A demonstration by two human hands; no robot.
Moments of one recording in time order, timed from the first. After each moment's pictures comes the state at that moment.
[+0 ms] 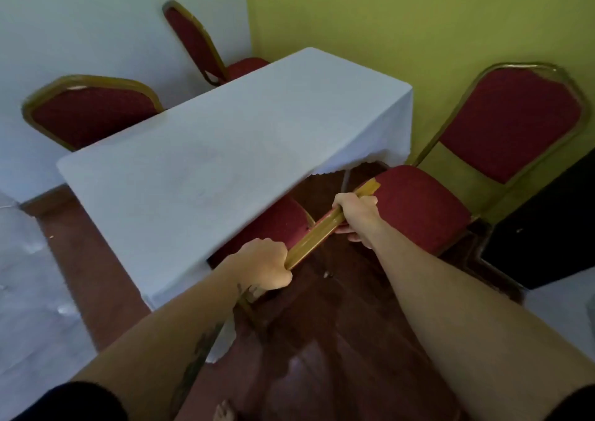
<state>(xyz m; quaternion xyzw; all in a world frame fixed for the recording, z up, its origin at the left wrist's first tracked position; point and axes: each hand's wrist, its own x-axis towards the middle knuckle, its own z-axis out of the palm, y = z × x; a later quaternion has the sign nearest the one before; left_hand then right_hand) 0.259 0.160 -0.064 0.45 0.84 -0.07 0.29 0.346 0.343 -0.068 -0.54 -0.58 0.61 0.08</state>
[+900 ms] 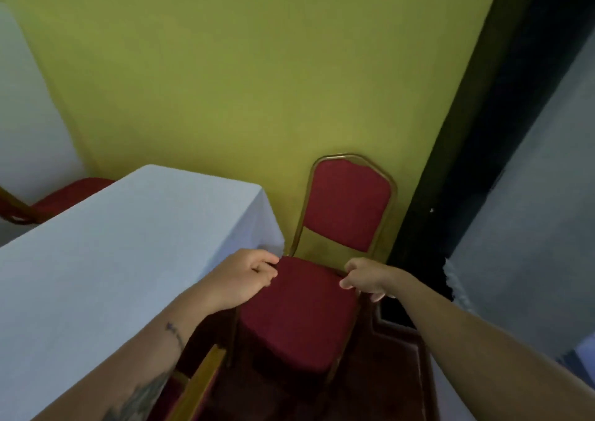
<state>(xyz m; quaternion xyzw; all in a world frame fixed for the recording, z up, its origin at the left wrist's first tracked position) 0.262 0.513 0.015 0.58 0.69 0.25 0.36 0.511 0.652 -0.012 -0.58 -0.69 0.42 -0.07</state>
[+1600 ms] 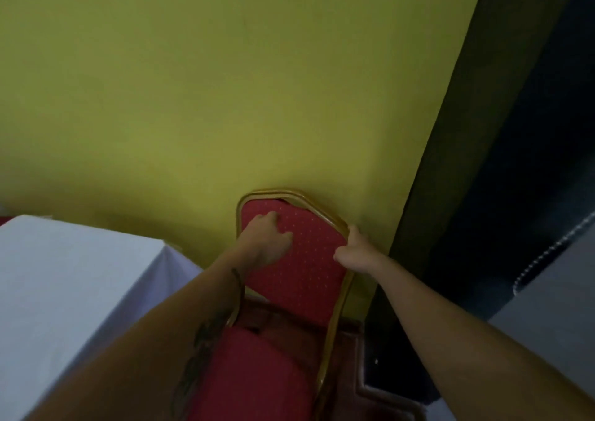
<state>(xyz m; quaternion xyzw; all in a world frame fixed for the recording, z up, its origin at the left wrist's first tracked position) 0.404 1.048 0.001 0.55 0.78 0.17 0.25 0.594 1.106 -0.034 -0.63 -0.64 0.44 0.08</state>
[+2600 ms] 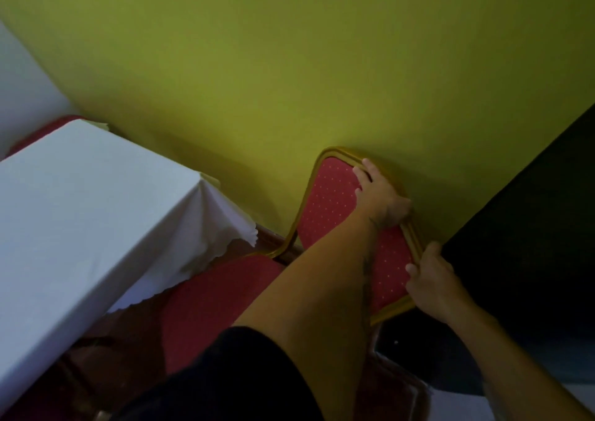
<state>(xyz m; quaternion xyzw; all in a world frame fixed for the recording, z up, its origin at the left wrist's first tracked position) 0.482 1.167 -0.060 0.40 0.72 0.33 0.45 0.629 1.114 -0.094 -0.63 -0.69 0.34 0.04</state>
